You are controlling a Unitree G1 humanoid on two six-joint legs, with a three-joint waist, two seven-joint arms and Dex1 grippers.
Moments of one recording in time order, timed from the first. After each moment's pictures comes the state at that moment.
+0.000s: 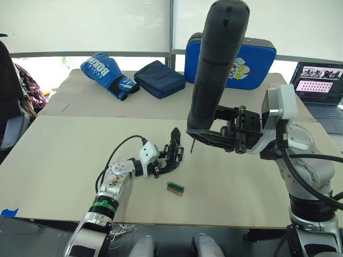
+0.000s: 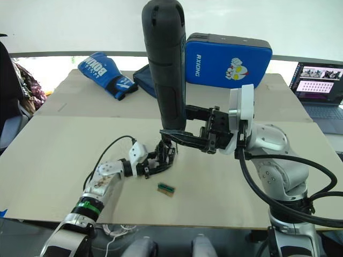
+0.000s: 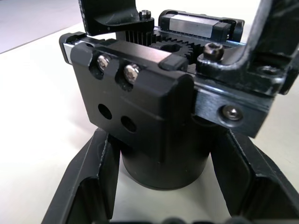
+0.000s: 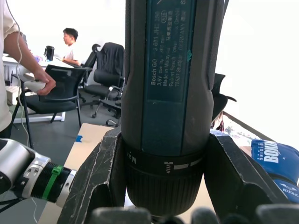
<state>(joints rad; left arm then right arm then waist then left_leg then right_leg) -0.53 0.29 -0.13 0.56 -0.17 -0.15 -1.08 -0.56 -0.57 -0.06 -0.46 0.77 0.41 0.95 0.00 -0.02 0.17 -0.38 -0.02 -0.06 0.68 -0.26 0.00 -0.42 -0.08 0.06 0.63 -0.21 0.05</state>
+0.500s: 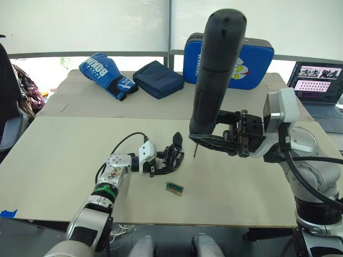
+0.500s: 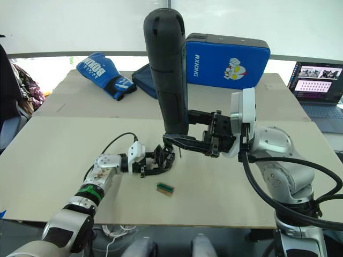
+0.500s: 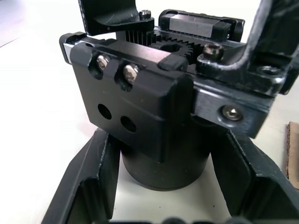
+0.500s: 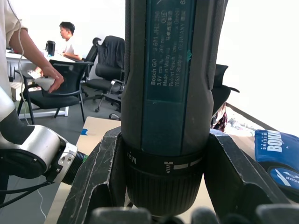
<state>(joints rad) -0.69 0.30 -0.12 0.89 -0.16 -0.37 -1.27 -0.54 -0.61 -0.06 -0.48 0.81 0.44 0.95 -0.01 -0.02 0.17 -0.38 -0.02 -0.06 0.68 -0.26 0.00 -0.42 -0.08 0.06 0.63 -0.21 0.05</state>
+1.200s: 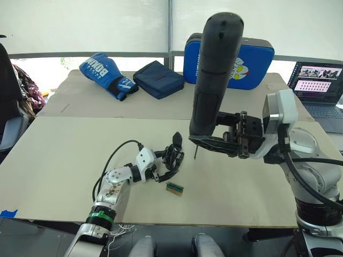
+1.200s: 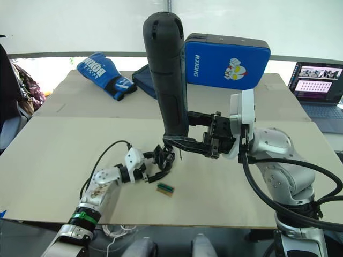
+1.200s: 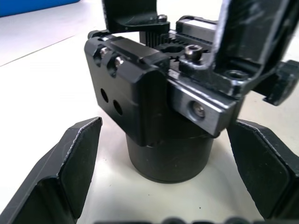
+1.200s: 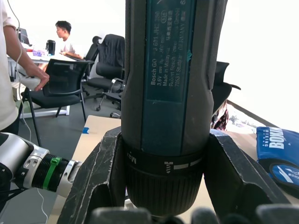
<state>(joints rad) -0.40 0.28 -0.13 0.39 -0.14 -0.12 -0.96 -0.53 -0.61 -0.07 -0.48 0.81 0.45 0.95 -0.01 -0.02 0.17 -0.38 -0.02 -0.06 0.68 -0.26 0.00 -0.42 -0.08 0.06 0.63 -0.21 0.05</state>
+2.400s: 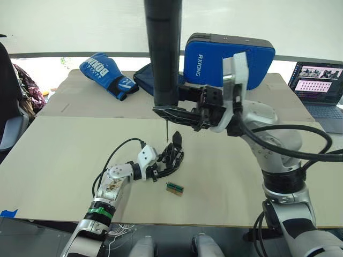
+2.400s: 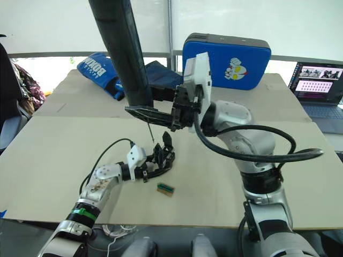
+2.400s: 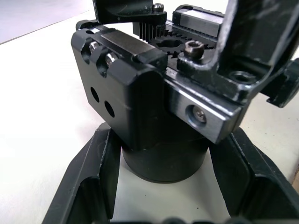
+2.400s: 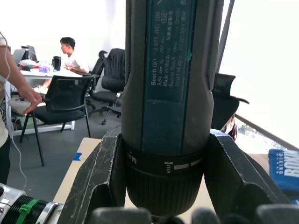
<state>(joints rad) -0.43 0.31 -0.16 0.38 -0.16 -0.04 -1.00 -0.85 -0.39 0.10 -0.26 0.69 0.50 0.85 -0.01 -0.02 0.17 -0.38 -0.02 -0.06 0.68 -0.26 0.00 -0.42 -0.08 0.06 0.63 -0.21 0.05</state>
